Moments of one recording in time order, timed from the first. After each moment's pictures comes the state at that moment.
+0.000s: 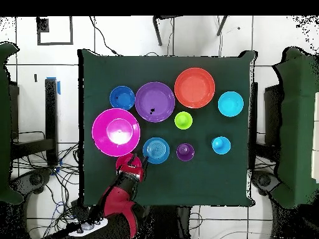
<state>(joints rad) 0.62 -0.19 -0.55 2.09 0.29 -0.71 2.09</state>
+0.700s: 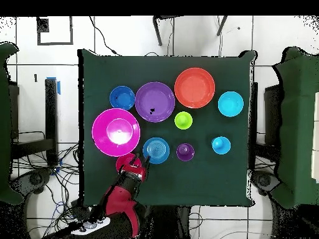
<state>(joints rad) 0.60 -0.19 -0.55 2.09 0.28 -0.71 2.09</state>
